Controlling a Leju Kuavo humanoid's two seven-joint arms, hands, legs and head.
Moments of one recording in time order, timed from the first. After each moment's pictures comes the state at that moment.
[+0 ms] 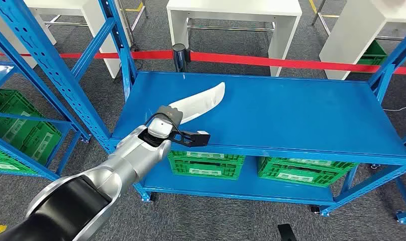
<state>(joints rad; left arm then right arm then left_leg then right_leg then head) -0.97 -0.26 -0.57 -0.22 -1.45 -0.11 0.11 -0.24 0.14 -0.85 -0.18 1.23 -0.31 0.06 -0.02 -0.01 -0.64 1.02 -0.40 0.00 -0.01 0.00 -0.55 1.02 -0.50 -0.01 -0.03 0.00</state>
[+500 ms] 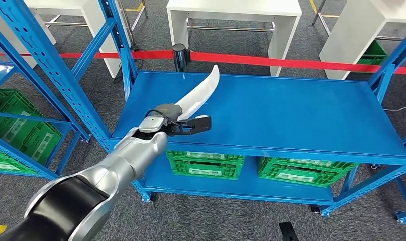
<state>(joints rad) -0.97 -0.26 -0.40 -0.23 -1.18 0.01 0.04 -0.25 0.12 -0.85 -0.18 1.24 -0.31 0.07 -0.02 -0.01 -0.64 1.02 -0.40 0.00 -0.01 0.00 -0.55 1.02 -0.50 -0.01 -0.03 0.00</state>
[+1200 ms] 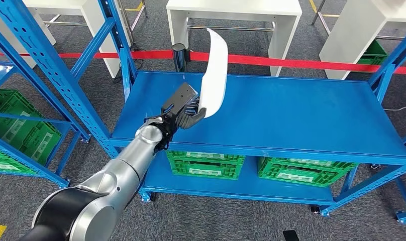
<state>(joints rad) -0.91 -0.34 0.06 -0.27 -0.61 -0.11 -0.49 -0.21 0.11 -0.86 -0.18 1.20 -0.32 0.04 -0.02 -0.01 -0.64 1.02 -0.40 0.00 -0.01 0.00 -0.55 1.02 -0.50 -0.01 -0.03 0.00</state>
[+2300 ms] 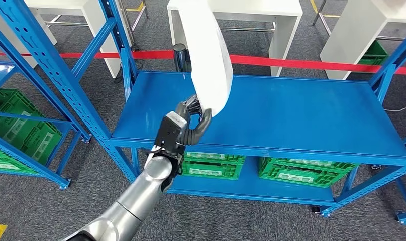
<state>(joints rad) -0.54 -0.28 -0.46 -0.91 -0.22 0.29 -0.70 -0.13 0.11 -0.93 -0.18 1.14 -0.35 0.00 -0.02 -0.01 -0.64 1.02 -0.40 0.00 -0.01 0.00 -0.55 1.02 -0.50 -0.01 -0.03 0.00</state>
